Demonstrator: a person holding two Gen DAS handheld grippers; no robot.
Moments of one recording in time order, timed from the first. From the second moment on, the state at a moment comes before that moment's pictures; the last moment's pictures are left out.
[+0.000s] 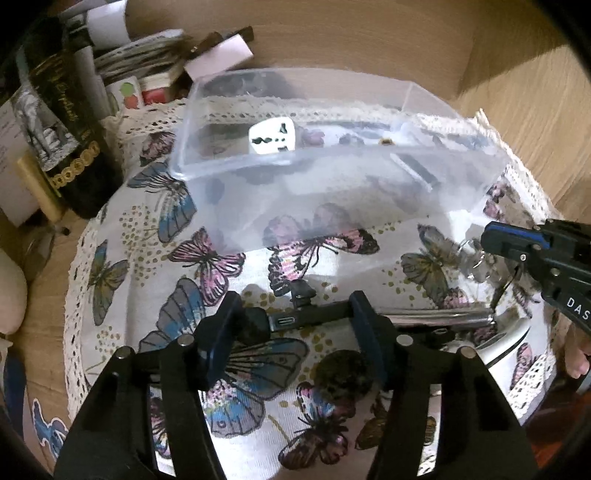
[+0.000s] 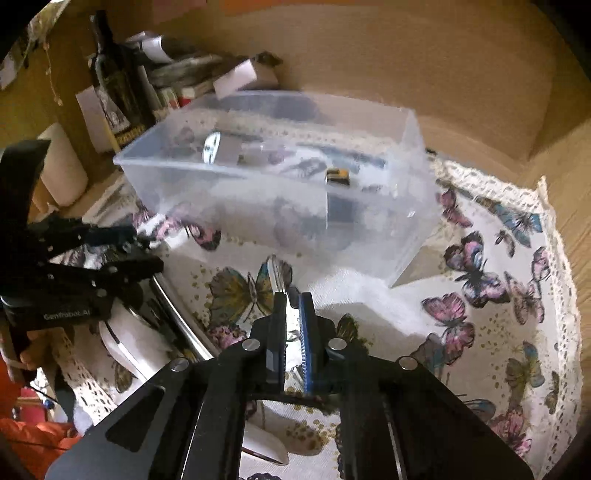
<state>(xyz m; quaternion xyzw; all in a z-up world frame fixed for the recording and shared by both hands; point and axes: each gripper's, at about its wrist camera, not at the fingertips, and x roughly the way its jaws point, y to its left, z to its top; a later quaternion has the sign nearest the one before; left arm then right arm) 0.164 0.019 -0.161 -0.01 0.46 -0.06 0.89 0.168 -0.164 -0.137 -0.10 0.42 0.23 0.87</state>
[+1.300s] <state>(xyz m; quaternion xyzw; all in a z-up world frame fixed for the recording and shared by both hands) 0.137 0.031 -0.121 -0.05 0.39 -0.07 0.92 0.175 -0.156 -0.150 -0.14 0.45 0.23 0.85</state>
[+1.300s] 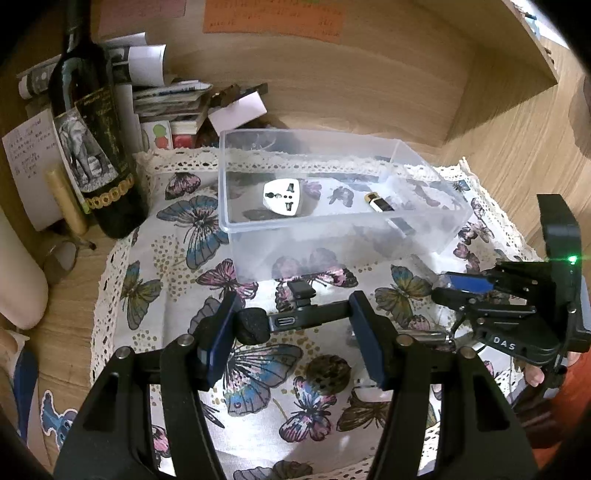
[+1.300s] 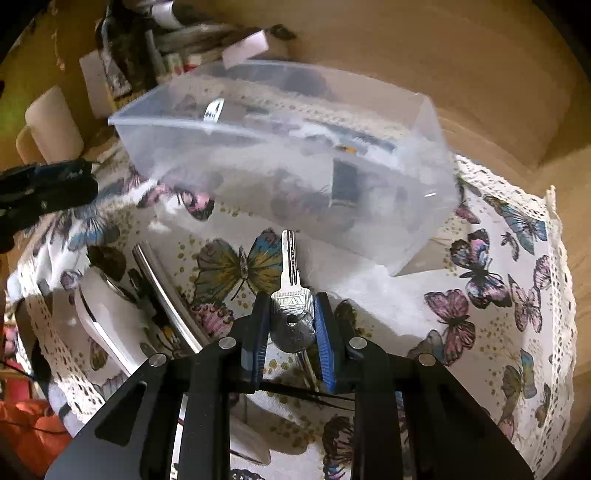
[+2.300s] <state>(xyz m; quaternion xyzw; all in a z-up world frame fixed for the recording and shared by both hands) 0.153 0.028 -0.092 -0.05 0.35 -0.07 0.93 0.158 -0.181 -0.085 -0.11 0.37 0.23 0.89</state>
